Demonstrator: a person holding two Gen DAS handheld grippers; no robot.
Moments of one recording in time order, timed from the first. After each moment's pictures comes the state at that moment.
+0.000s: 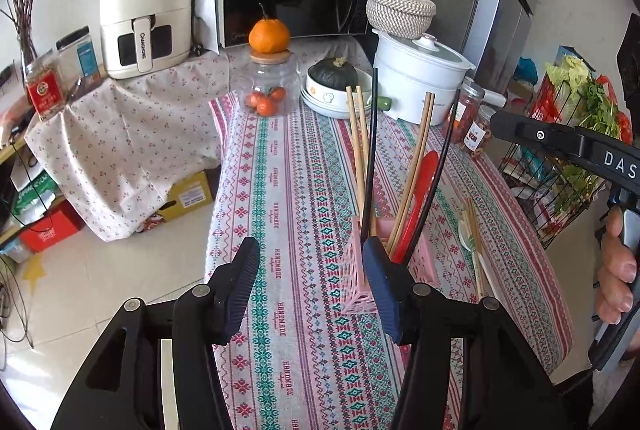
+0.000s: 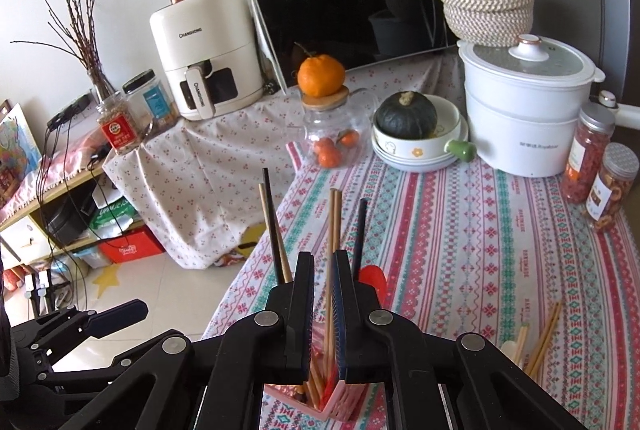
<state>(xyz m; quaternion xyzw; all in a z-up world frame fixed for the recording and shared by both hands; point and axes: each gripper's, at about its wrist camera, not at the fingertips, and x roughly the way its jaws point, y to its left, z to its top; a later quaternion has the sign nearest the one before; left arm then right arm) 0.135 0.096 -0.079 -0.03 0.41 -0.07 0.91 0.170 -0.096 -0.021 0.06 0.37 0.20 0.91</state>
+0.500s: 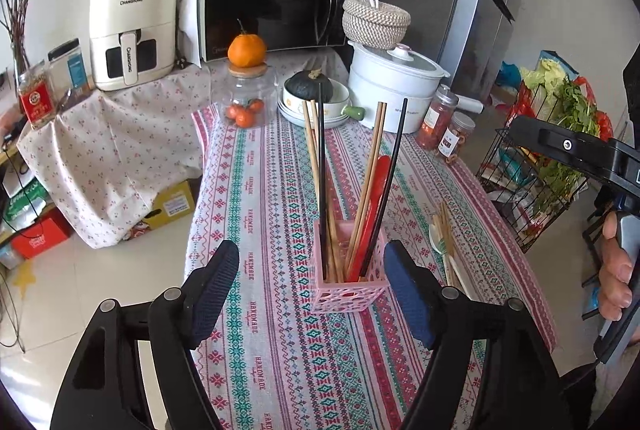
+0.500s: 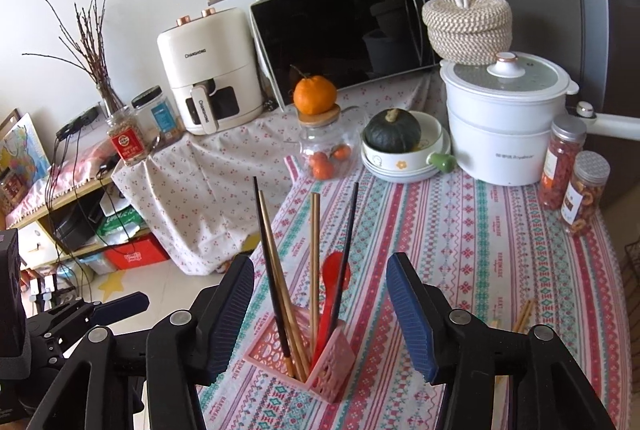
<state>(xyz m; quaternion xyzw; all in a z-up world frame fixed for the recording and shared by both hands) 0.114 0.073 -0.062 -0.04 0.39 -0.10 0.91 0.138 -0.132 0.003 0.06 0.35 0.20 0.91</state>
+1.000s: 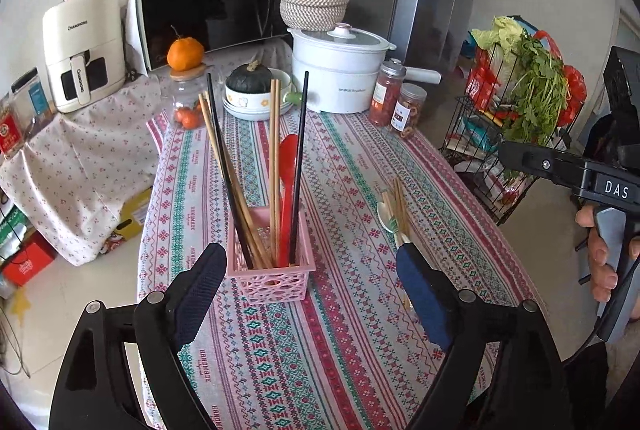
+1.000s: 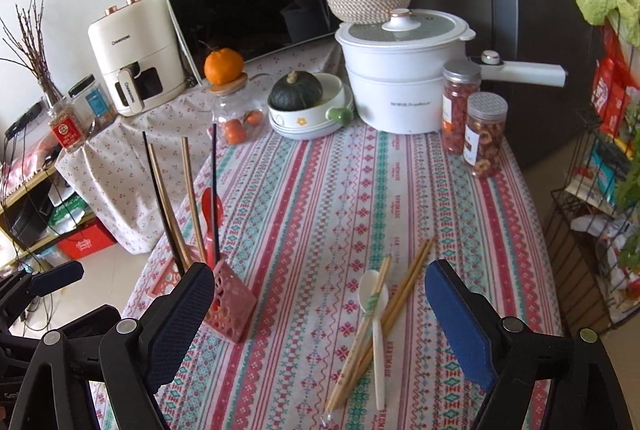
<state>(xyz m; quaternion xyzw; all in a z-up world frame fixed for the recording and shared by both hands) 0.093 -0.004 -0.066 0.01 0.41 -0.16 0.90 0.112 -0.222 -0.021 0.06 0.39 0.11 0.91</state>
